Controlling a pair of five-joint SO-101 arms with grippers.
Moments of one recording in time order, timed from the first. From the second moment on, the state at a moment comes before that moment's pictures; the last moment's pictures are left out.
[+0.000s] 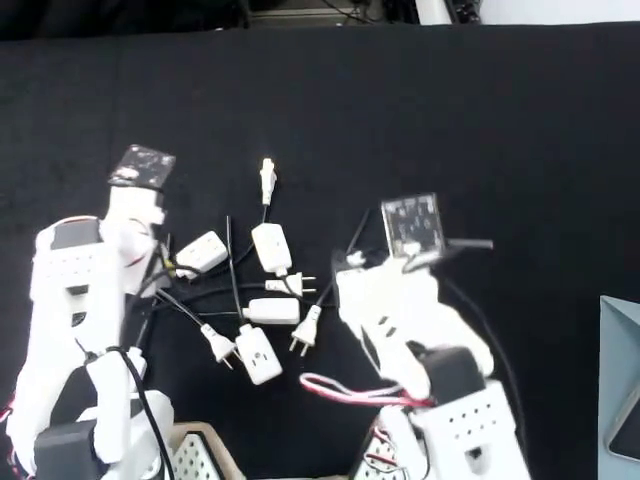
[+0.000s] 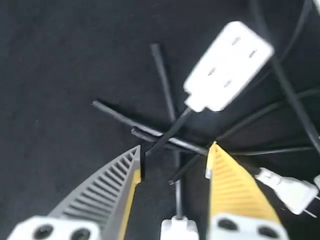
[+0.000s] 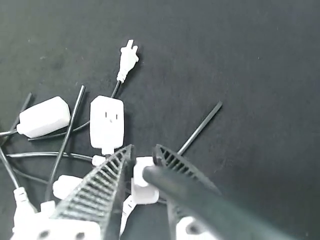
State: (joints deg) left arm -17.8 -26.9 43.3 65.2 -28.6; right arm -19.5 -75.1 67.9 56.0 -6.3
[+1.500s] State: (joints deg) left arm -30.7 -26.9 59.1 48.8 -11.9; right arm -42.4 5.4 32.7 17.8 -5.9
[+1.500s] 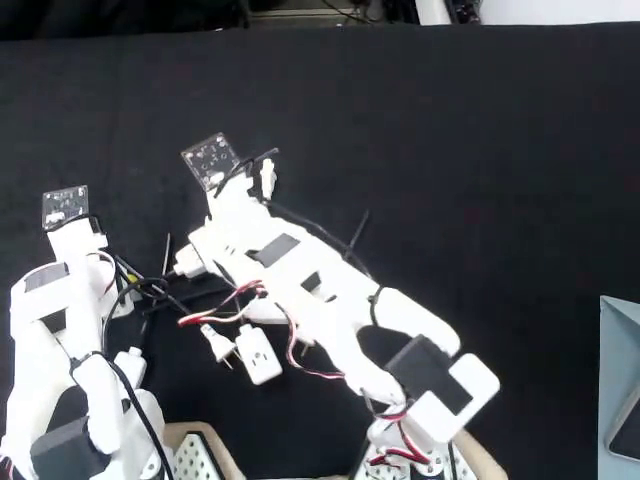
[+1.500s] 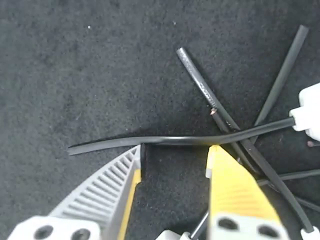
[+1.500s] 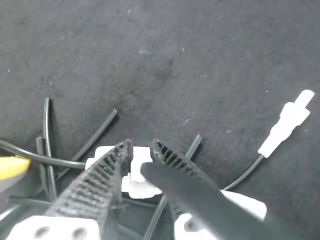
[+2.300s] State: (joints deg) left arm -30.7 -26.9 59.7 48.7 -11.9; right arm -42.2 7.9 30.5 17.6 -5.9
